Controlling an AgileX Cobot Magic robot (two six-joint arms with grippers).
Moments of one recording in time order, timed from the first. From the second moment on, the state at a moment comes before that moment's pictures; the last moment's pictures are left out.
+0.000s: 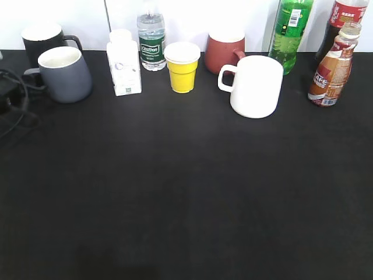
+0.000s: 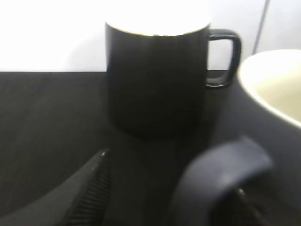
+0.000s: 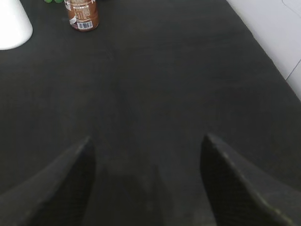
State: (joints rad) left arm 0.02 2.05 -0.87 0.12 -0.88 -0.06; right arm -0.01 -0.01 -0.50 -0.13 1.04 0.11
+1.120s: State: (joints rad) left arm -0.21 1.50 -0.51 0.21 -0.83 -0.05; right arm -0.01 -0.01 -0.50 -0.13 1.04 0.11
